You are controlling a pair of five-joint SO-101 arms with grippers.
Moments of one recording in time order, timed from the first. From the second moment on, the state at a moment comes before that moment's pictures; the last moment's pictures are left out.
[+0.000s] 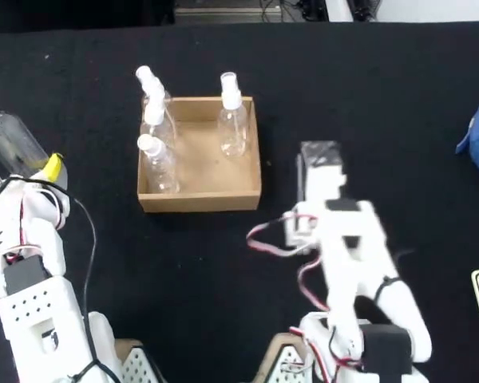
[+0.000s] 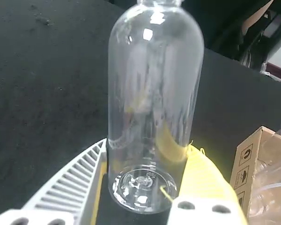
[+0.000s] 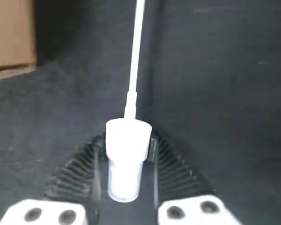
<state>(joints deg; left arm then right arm) -30.6 -64.7 69.6 27.8 8.9 3.0 -21.1 58.1 50.2 4.9</state>
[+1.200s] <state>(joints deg) -30.2 -64.7 70.4 27.8 8.9 27.5 -9.5 29.9 69.4 61.5</state>
